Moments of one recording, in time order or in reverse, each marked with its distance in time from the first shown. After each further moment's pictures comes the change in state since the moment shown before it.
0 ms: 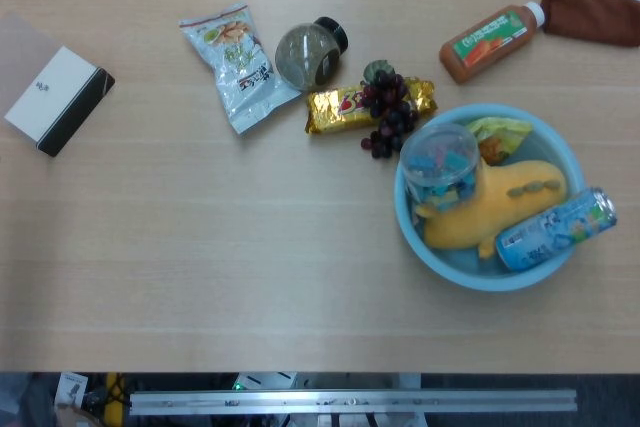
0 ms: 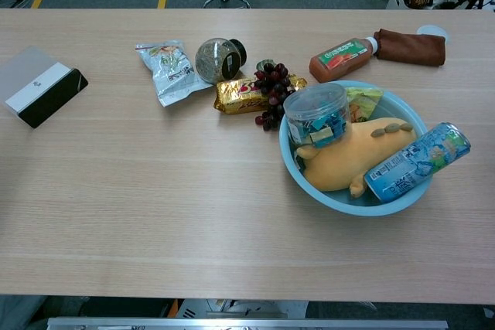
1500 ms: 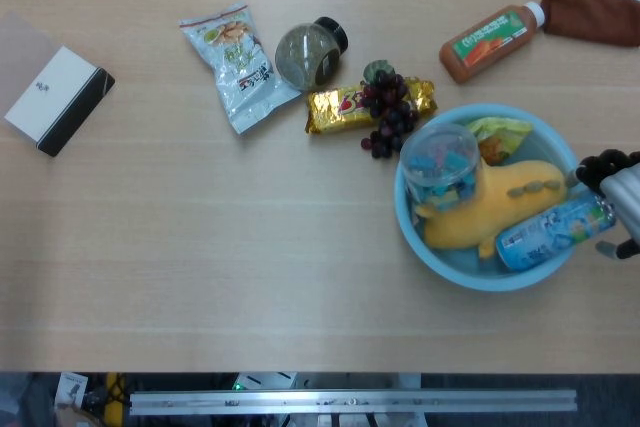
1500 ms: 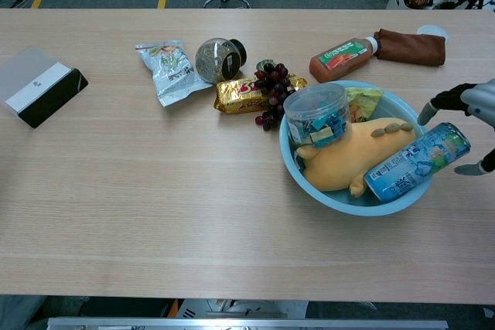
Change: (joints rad) left arm 0.070 0.000 -0.008 -0.071 -0.034 0.086 0.062; right arm 0.275 -0.049 -0.055 -0.027 0.125 -0.444 -0.202
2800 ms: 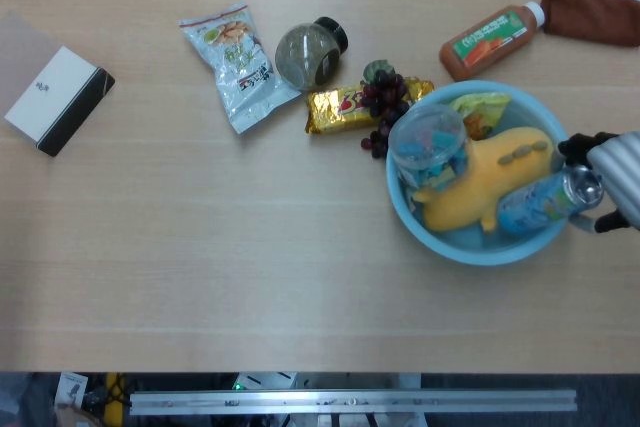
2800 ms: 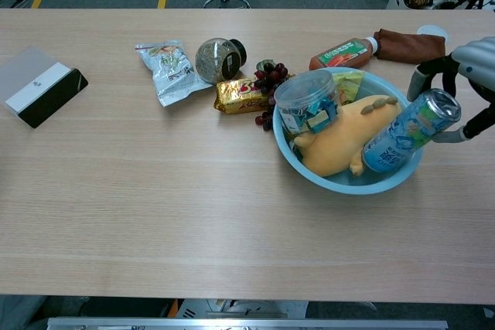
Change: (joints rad) left arm 0.017 0.014 -0.011 0.016 -0.018 0.004 -0.040; right arm 0.058 0.041 0.051 -0.085 0.002 0.049 0.080
